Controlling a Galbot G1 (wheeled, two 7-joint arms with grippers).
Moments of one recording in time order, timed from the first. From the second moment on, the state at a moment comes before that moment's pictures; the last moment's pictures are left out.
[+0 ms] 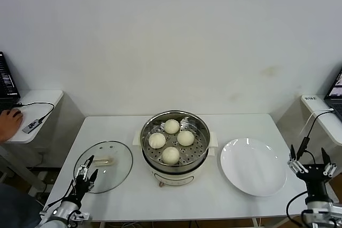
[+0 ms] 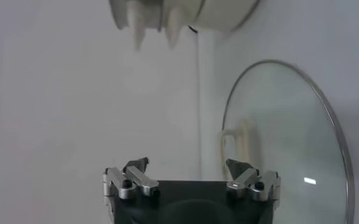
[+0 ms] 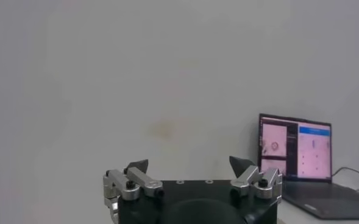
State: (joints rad) left arm 1.45 -1.12 -0.63 -1.65 1.20 -0.15 -0.12; right arm -1.59 1.44 1.00 2.07 0.23 0.07 -0.07
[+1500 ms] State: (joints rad) left arm 1.14 -1.15 -0.52 -1.36 1.20 -0.13 -0.09; right arm -1.65 1.52 0.97 2.08 0.17 0.08 -0.08
